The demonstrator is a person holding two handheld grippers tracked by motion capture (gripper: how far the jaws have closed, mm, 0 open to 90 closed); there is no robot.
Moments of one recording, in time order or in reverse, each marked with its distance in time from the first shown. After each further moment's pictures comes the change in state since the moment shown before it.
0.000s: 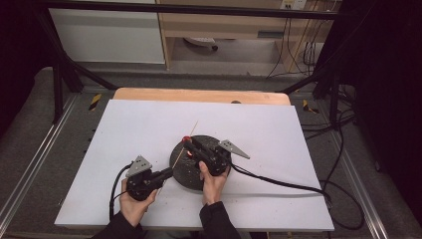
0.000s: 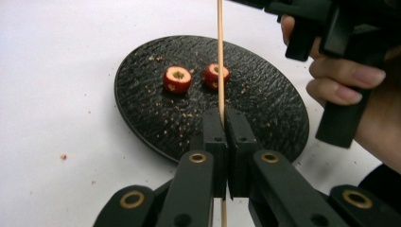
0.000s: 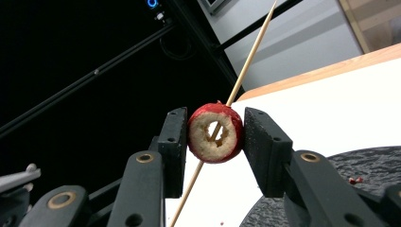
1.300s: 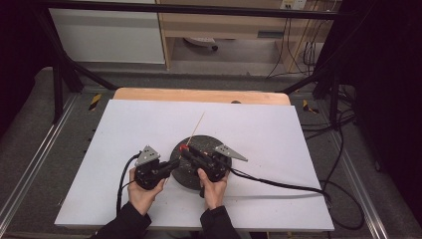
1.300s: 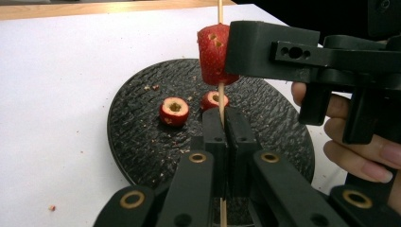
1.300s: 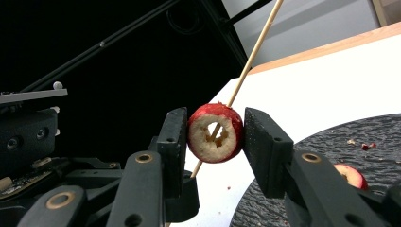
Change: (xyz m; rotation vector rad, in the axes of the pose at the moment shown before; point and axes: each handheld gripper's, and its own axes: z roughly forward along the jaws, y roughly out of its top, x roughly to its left) left arm -0.002 0.023 0.020 -0.015 -0.006 0.021; right arm 0.004 -0.011 -0.007 0.099 0.027 -0.025
